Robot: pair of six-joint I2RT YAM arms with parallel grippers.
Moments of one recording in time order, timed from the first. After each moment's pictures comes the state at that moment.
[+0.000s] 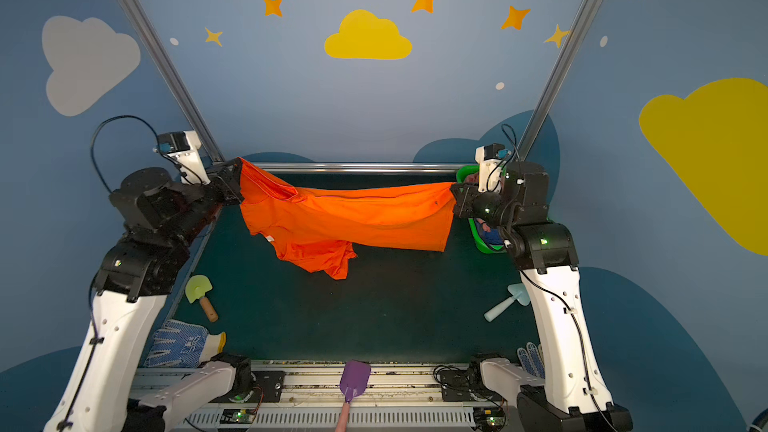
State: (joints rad) left arm -0.19 1.01 1.52 -0.51 0.00 -0.33; right arm 0.17 1.13 1.60 -0.83 -0.35 0.26
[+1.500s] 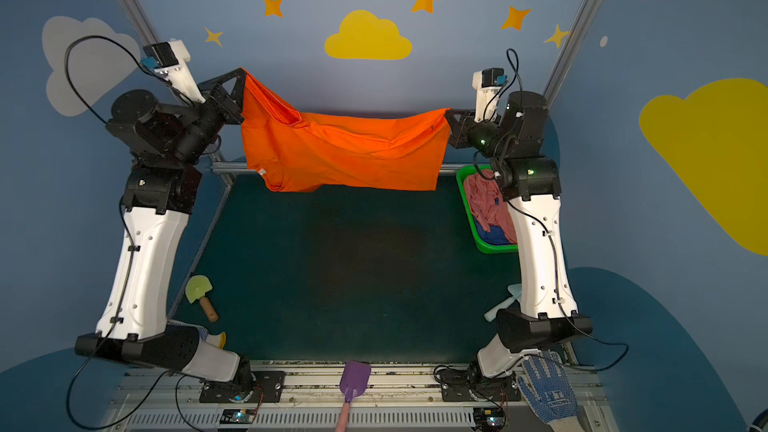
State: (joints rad) left arm -0.08 1.45 1.93 -0.18 0.30 -0.42; right arm 0.15 1.57 2.06 -0.62 -0.45 0.20
